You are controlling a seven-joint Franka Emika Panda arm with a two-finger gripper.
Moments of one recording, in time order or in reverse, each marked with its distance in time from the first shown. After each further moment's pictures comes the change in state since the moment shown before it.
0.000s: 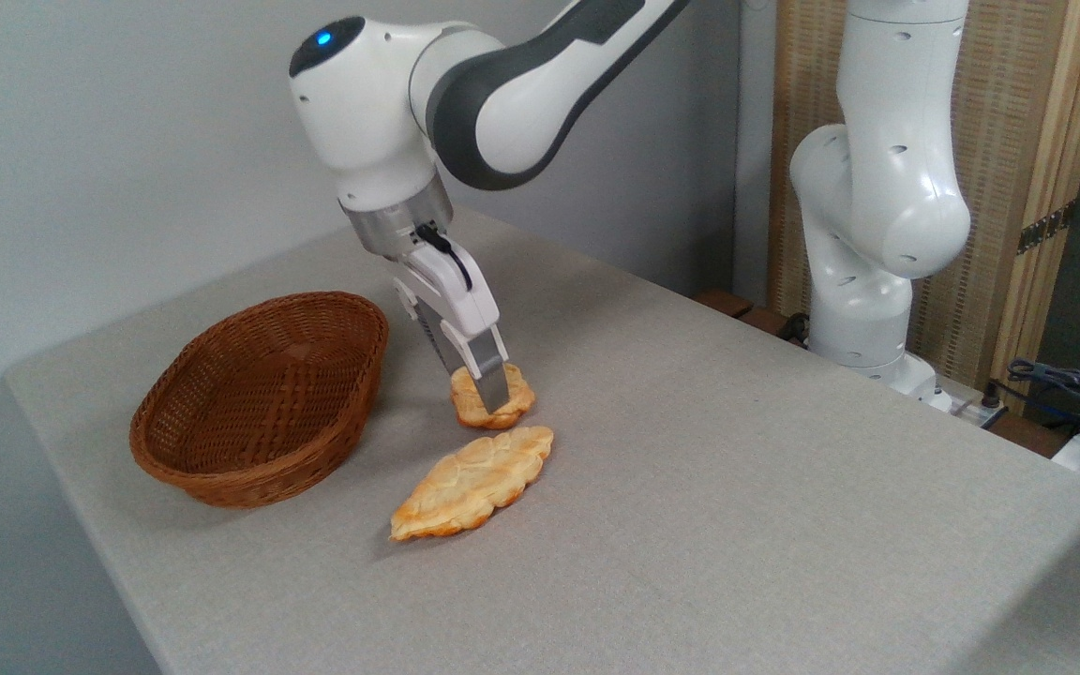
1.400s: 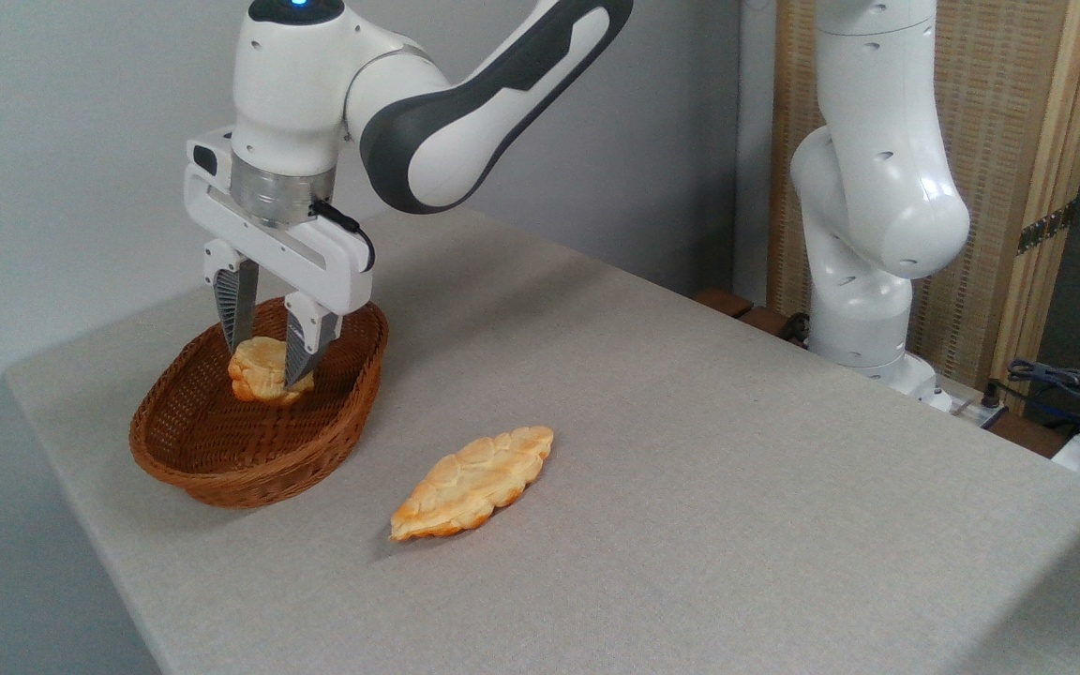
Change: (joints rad) arm -0.009 0.168 -0.078 0.165 -0.265 0.499 -0.373
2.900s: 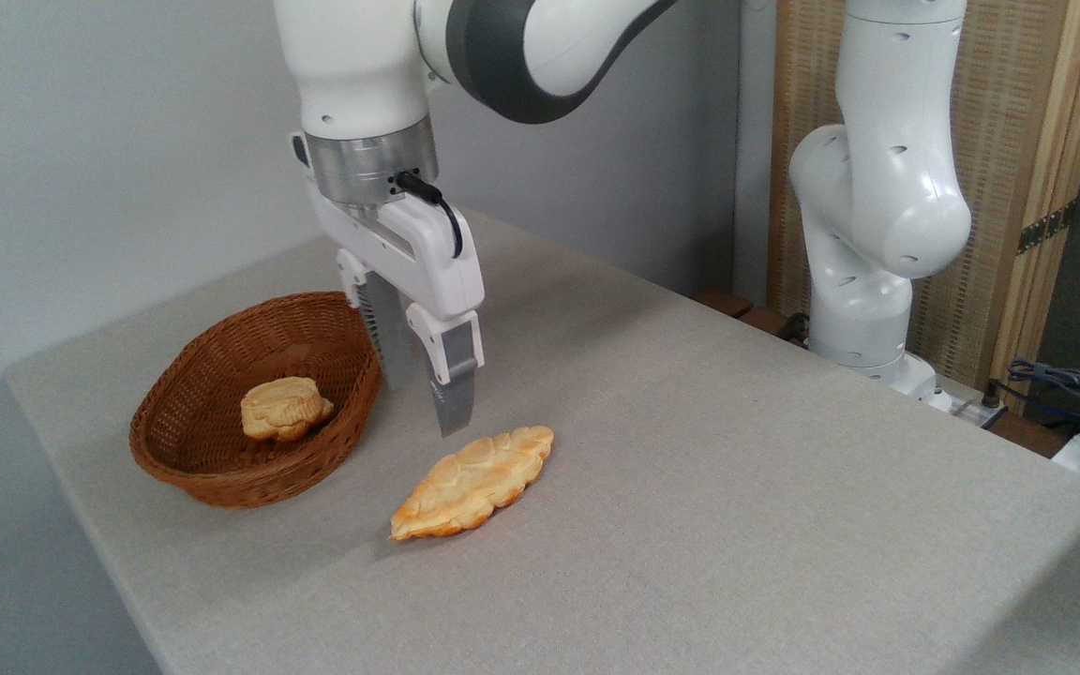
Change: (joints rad) arm 0.018 -0.157 0.268 0.044 0.306 -0.514 0.527
